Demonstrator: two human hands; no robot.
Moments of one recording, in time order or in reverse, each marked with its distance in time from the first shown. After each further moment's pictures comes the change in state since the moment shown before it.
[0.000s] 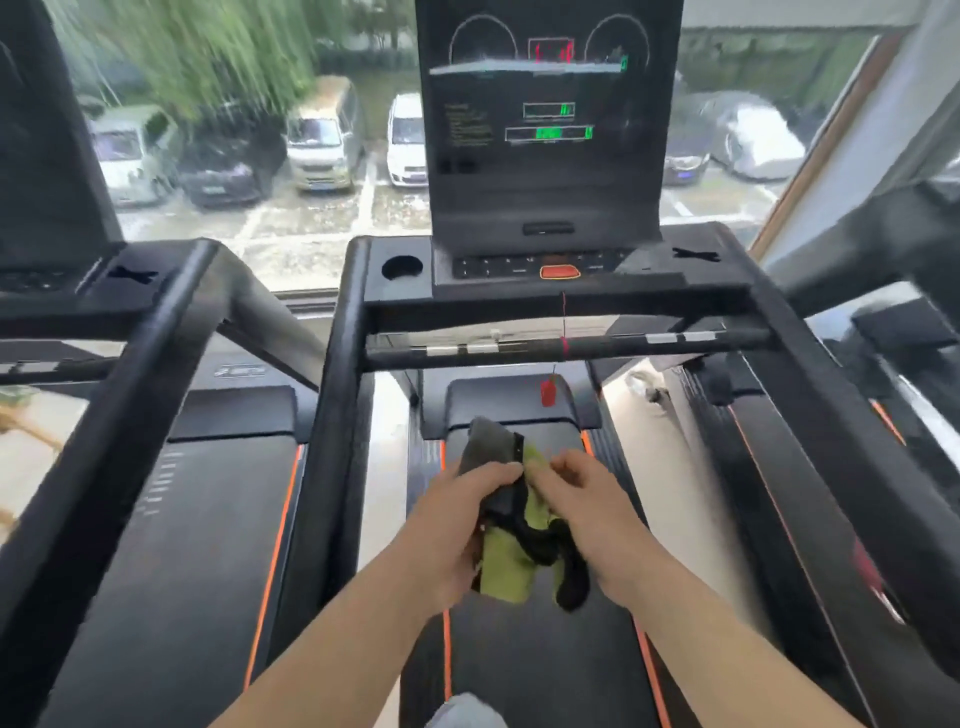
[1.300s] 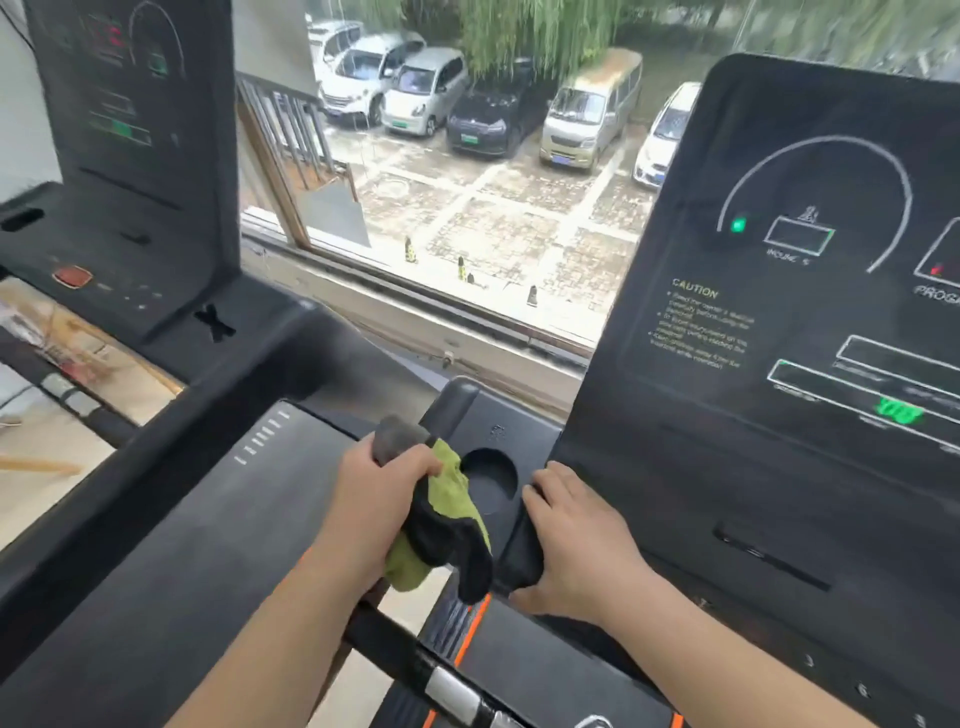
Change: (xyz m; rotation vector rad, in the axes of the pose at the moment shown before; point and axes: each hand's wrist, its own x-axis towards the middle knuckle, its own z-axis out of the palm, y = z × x) left_hand 0.310 0.313 -0.070 -0.018 0.896 0.314; right_hand 0.505 -0.167 0.080 -1.551 -0.716 -0.757
